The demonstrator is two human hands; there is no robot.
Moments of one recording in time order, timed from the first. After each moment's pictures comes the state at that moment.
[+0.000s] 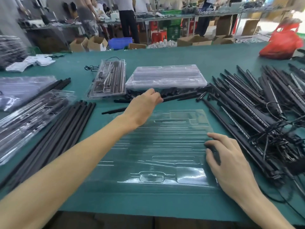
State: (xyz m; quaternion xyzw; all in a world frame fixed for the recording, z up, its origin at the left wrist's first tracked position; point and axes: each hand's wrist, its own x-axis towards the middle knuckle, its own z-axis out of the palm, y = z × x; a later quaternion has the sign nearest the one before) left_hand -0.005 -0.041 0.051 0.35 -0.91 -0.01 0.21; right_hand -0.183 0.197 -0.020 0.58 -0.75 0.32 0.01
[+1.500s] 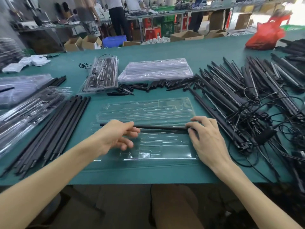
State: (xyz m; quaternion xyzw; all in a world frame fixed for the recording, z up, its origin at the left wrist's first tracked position) left_hand 0.065 0.067 0.037 0.55 -0.57 -0.58 0.18; right_hand -0.183 0.200 -0.016 0.58 -0.75 0.33 0.02
